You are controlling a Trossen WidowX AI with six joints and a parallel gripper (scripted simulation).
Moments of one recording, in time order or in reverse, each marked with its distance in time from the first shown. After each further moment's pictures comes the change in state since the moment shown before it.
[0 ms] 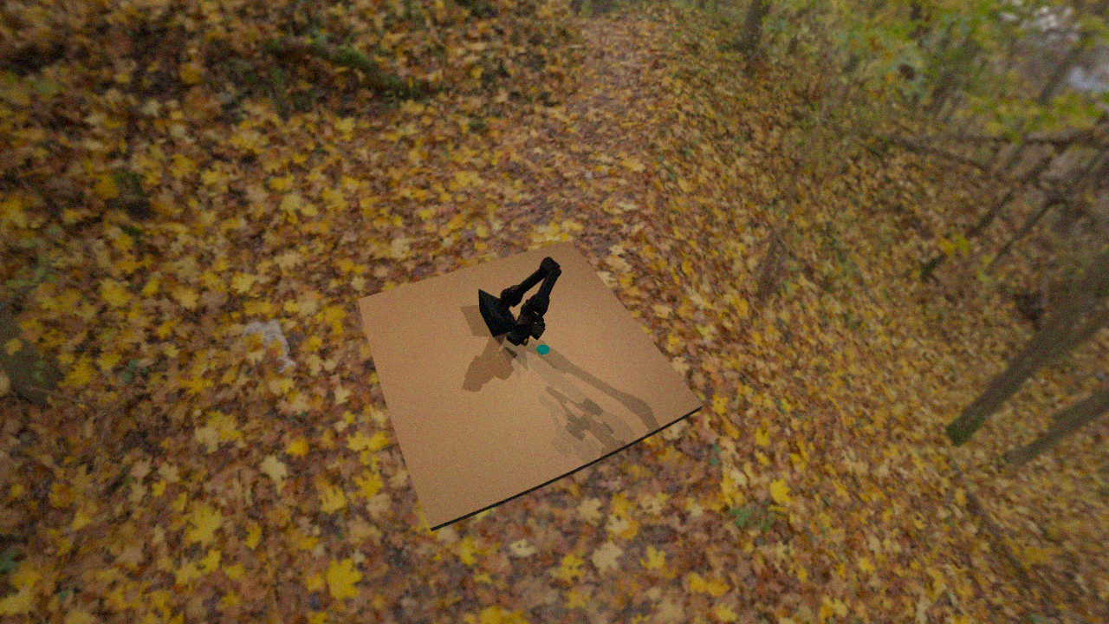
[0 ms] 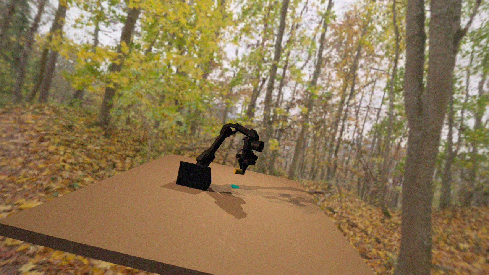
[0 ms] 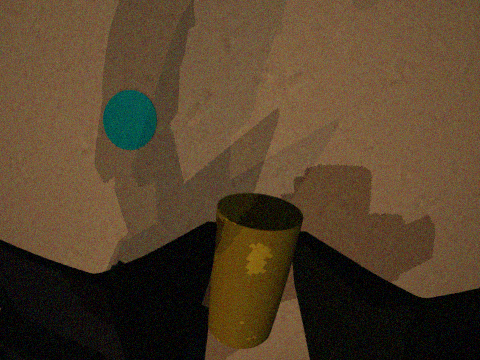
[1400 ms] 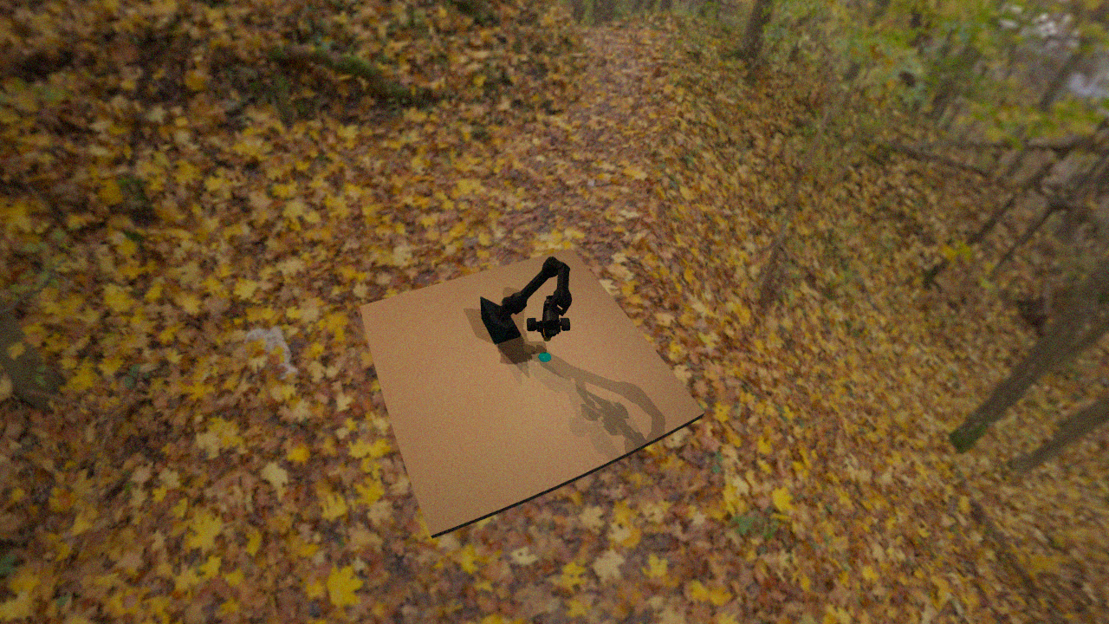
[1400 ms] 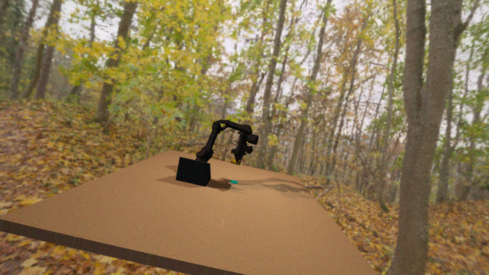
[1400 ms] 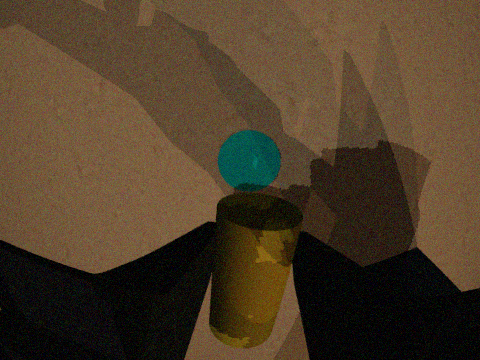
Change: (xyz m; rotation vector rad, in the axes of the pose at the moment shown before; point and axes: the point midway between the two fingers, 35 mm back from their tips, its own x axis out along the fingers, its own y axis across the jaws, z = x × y) arm -0.003 0.117 0.026 0.838 -0.003 0.038
